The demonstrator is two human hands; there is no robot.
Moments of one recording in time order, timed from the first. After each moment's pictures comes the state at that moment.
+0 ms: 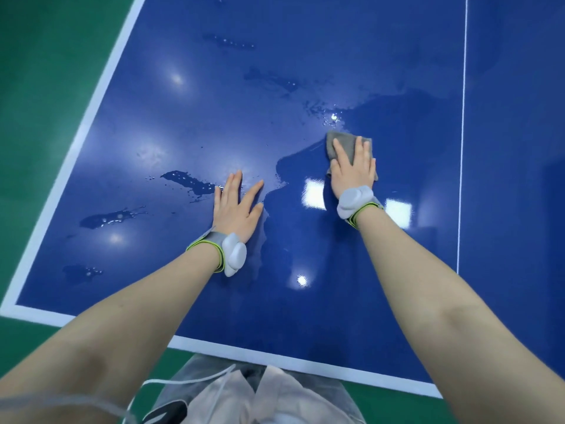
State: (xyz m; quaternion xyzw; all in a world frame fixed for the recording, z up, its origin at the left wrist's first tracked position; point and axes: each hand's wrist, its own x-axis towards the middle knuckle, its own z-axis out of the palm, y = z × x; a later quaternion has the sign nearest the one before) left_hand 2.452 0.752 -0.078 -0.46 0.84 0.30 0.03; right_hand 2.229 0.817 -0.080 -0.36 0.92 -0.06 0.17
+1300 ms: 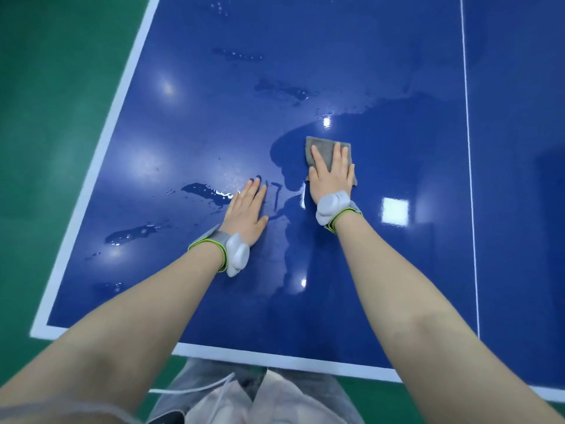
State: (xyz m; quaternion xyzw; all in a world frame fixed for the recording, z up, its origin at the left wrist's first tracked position) left_hand 2.470 0.722 -0.073 -0.36 0.88 0.29 0.11; right_hand 2.289 0.781 -0.081 -0.35 0.91 -0.06 0.19
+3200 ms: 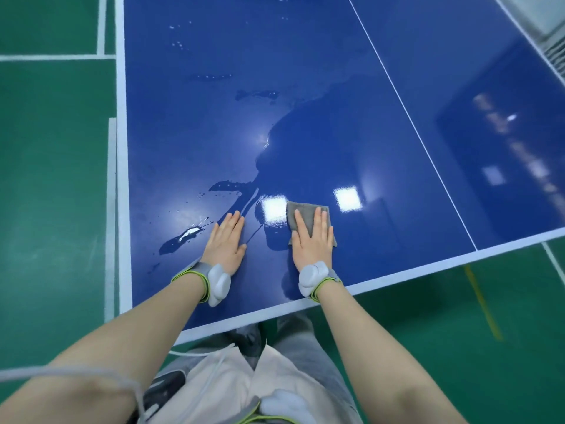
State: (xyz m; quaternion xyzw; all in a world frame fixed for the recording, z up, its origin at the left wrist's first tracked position) left_hand 2.628 0.691 -0.071 -0.20 0.93 0.26 0.14; right_hand 2.531 0.856 -0.077 -0.22 0.96 -0.06 0.15
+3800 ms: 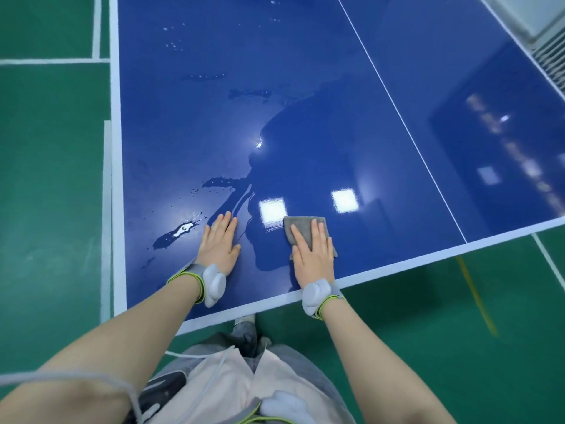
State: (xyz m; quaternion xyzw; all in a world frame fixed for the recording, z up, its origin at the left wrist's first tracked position) left_hand 2.636 0.701 -0.071 -0.22 0.93 0.24 0.14; right_hand 2.556 0.891 -0.075 -0.24 0.95 -0.10 0.14
